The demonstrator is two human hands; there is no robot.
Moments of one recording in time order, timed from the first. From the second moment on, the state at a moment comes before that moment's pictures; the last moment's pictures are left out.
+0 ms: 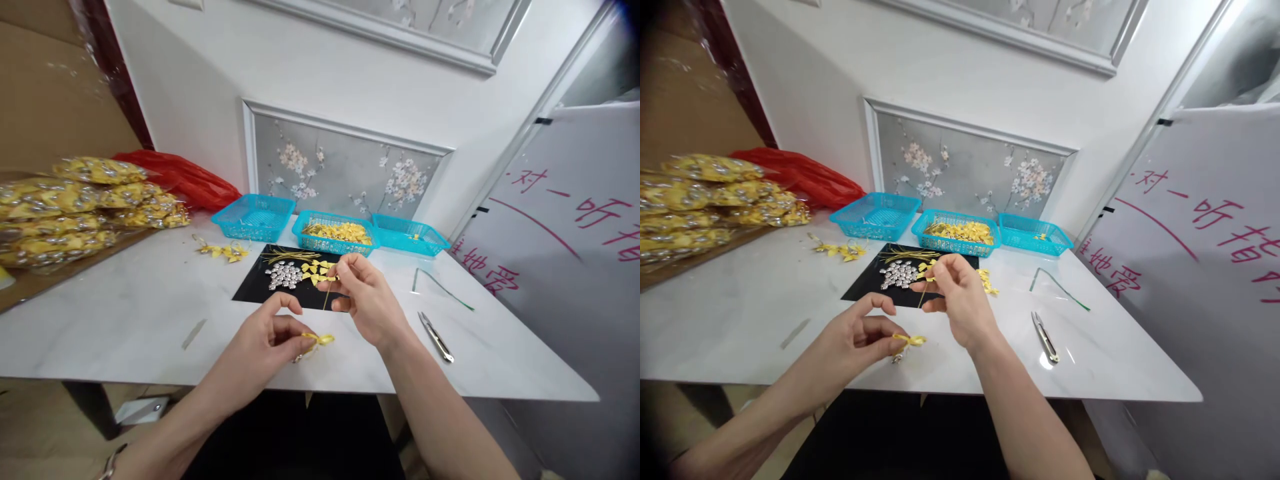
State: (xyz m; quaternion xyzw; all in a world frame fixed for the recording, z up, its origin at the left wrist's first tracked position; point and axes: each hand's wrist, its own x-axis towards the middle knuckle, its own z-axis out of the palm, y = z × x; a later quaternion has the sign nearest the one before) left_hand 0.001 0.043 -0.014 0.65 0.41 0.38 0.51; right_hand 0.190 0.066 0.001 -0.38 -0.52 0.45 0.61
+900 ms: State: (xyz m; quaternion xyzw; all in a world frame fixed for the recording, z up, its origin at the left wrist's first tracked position) left_hand 0.000 0.041 -0.004 0.53 0.39 0.37 0.66; right_hand 0.303 0.146 -0.035 -0.47 -0.34 0.29 0.76
